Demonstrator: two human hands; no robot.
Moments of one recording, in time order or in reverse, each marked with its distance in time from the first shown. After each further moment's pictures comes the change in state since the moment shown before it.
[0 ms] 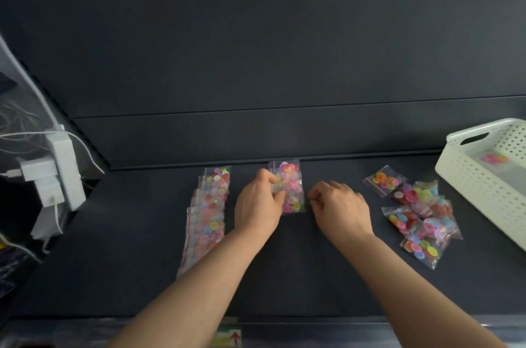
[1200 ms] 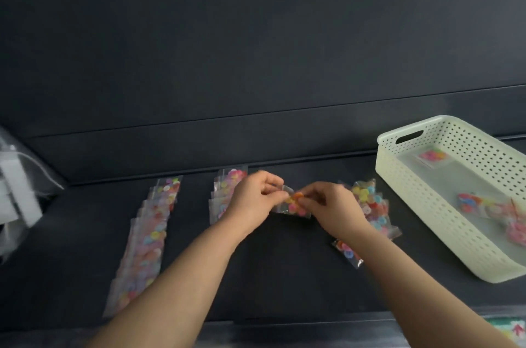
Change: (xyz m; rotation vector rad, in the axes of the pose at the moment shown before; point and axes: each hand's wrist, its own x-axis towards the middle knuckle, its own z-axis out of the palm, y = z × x) left_hand -0.008 0.100 0.039 -0.487 -0.285 -0.028; right_hand -0.003 0.107 -0.050 0.581 -0.151 0.067
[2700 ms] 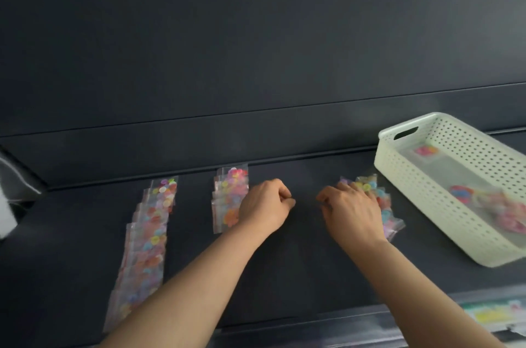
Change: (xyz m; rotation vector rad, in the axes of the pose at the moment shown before) left_hand 0.009 -0.018 0.002 0.504 -0.035 0.041; right_hand -0.019 -0.009 0.012 -0.719 0.209 0.018
